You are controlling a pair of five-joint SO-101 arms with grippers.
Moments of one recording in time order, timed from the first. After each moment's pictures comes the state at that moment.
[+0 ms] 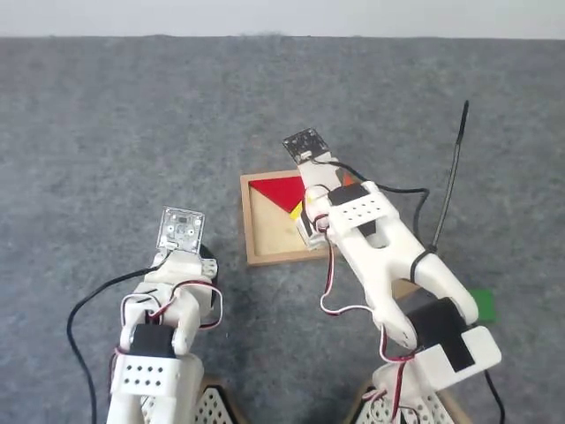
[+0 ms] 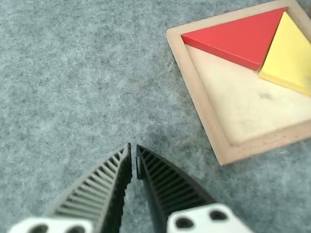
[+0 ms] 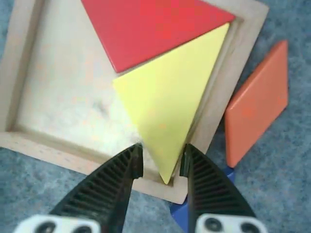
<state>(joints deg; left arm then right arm) -2.5 -85.3 97.3 46.6 -0.3 -26.9 2.1 30.4 50.1 4.2</state>
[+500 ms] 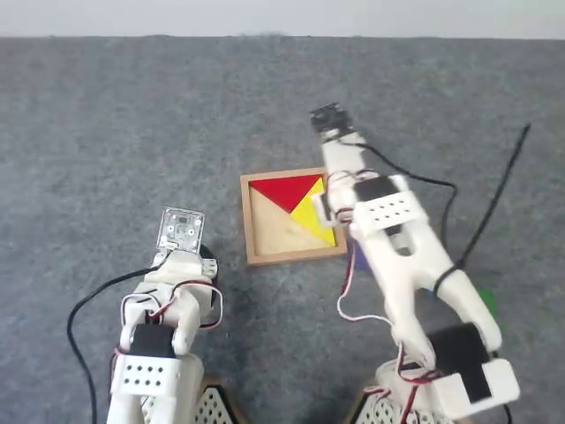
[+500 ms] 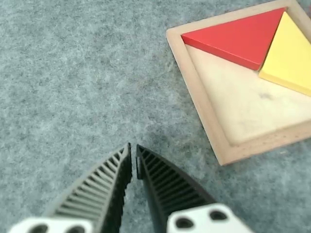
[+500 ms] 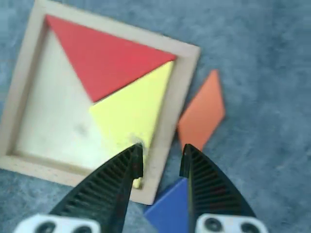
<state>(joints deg) -2.5 -85.3 97.3 46.6 -0.3 -21.3 -6.9 30.3 50.1 4.2</state>
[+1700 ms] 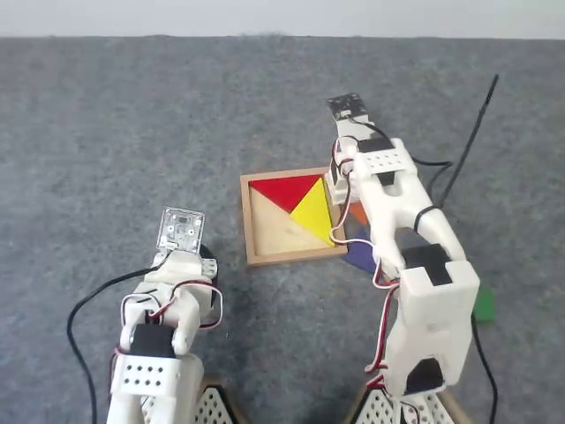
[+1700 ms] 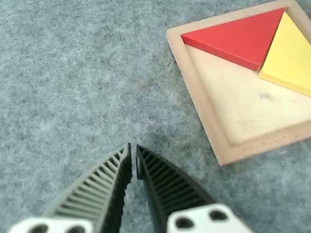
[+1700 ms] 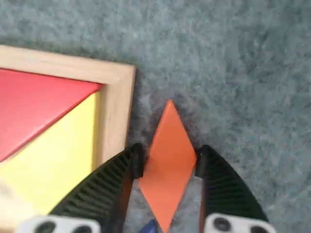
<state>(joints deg) -2.5 -85.3 97.3 46.6 -0.3 -15.0 26.2 1.2 57.2 4.2</state>
